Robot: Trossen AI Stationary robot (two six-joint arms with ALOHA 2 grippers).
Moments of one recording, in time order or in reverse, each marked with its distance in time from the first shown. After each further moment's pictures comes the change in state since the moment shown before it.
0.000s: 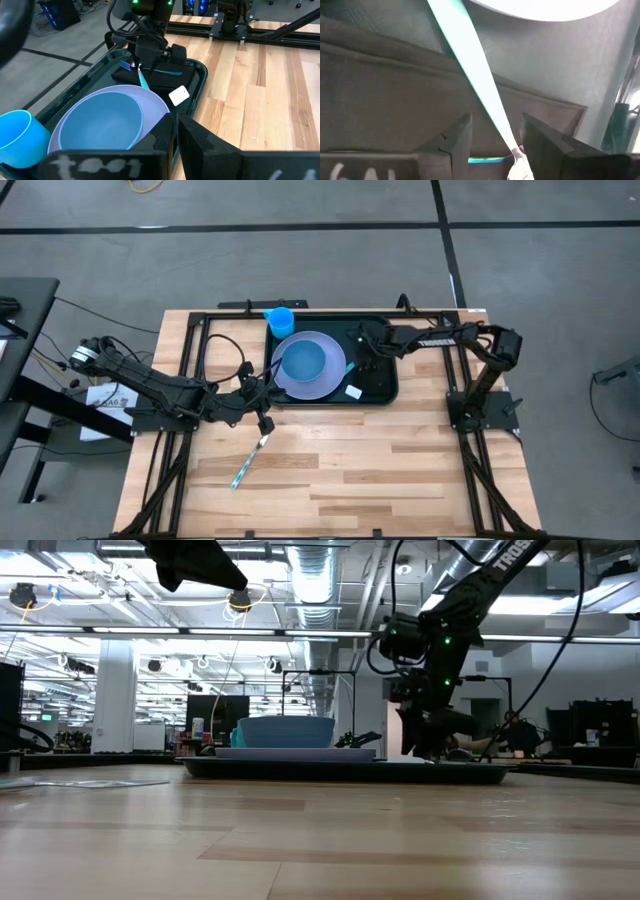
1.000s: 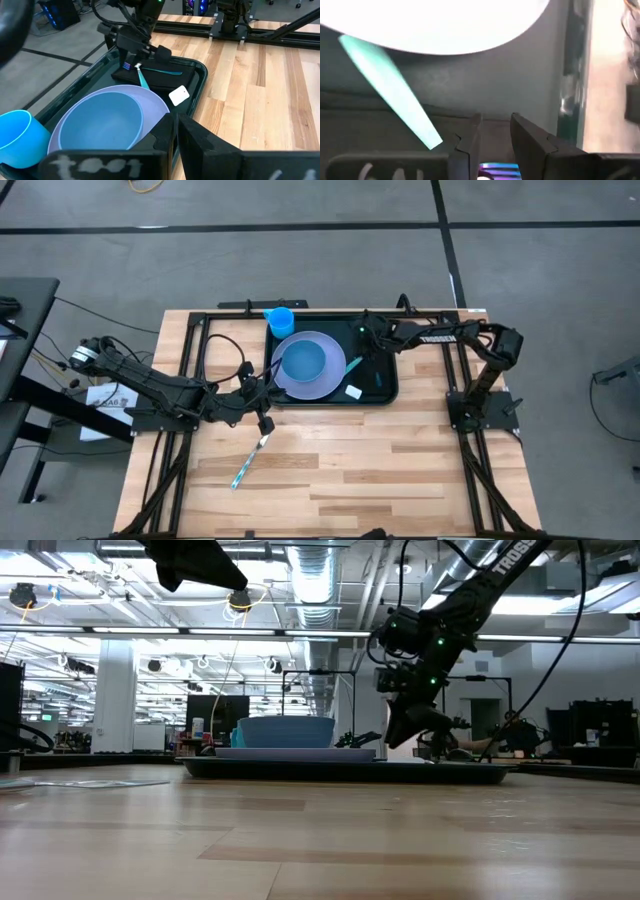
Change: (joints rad) left arm 0.000 0.000 0.000 0.000 0.000 0.000; right arm -0.053 0.000 0.002 0.189 -0.009 0.008
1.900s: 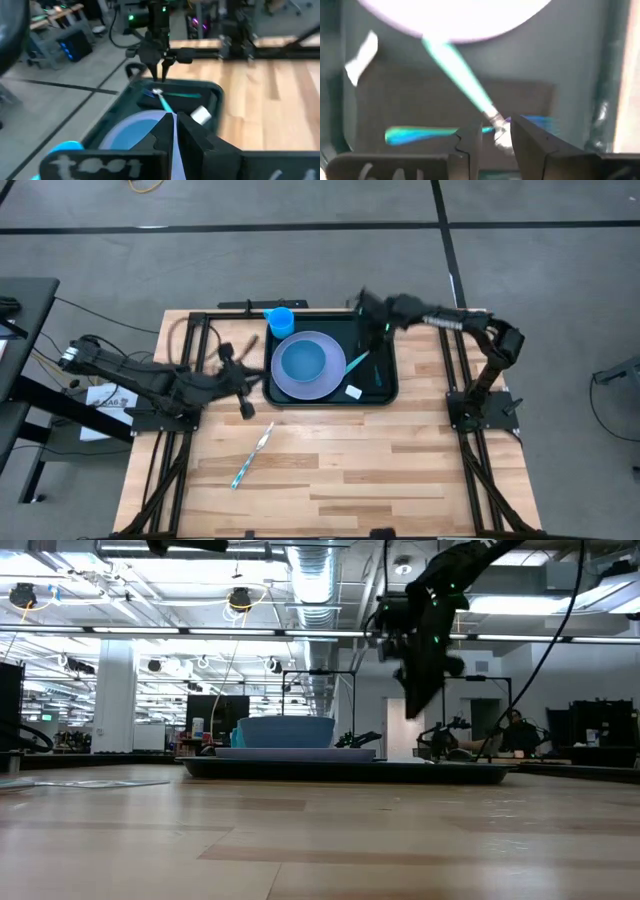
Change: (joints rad) left arm 0.029 -0.200 0.038 -0.091 -0.026 0.220; right arm -0.048 -0.001 0.315 -0.627 -0.155 0.127
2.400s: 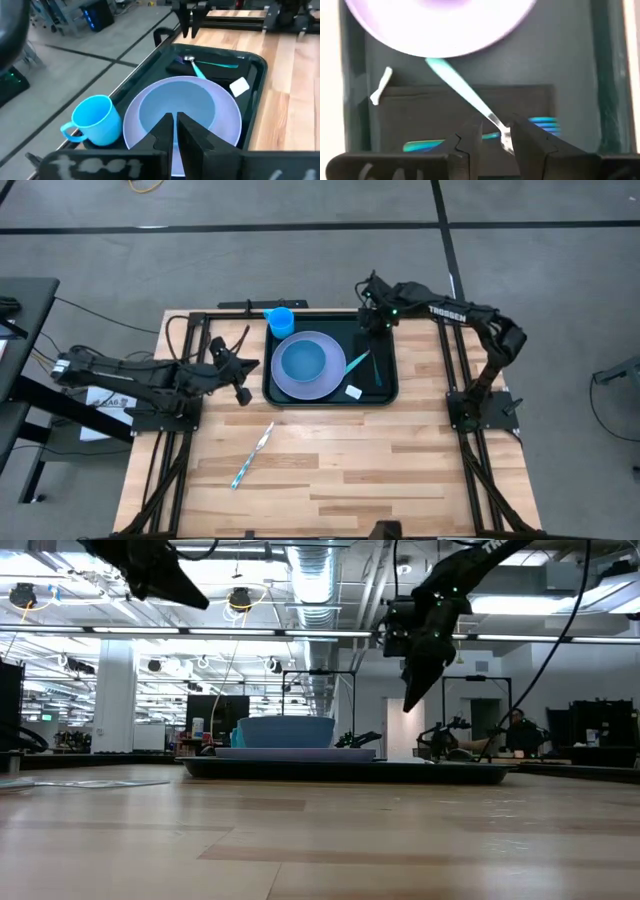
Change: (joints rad) left arm 0.183 -0.143 -0.164 -0.075 0.057 -0.072; right arm -0.131 0.002 0.063 -0.030 -0.217 0.082
